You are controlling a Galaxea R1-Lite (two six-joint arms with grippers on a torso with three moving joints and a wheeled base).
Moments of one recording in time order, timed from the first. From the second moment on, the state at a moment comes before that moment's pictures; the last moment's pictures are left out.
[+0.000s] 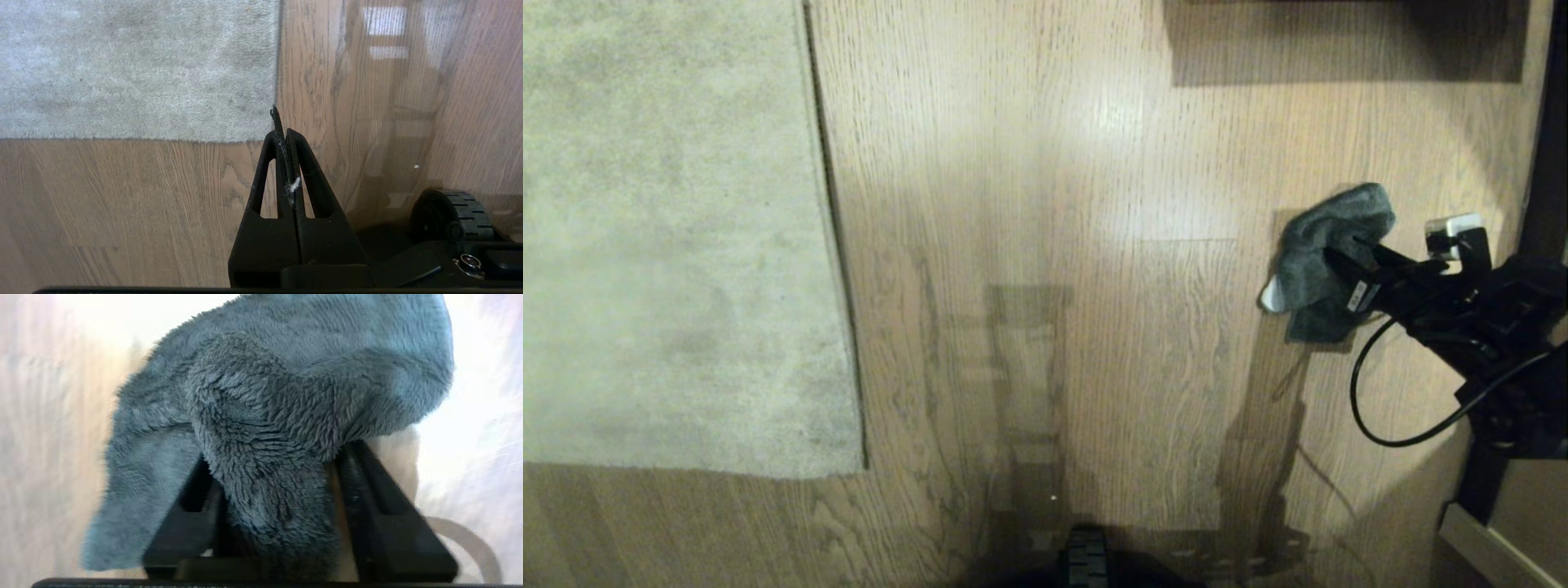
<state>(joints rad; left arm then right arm) 0.00 0.00 -0.01 0.03 0.00 -0.02 -0.11 2.08 -0.76 -1.52 0.36 -0.03</state>
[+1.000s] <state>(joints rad) 0.00 0.00 -0.01 0.03 0.00 -0.02 -0.20 1.79 -0.28 -1.52 0.37 -0.03</state>
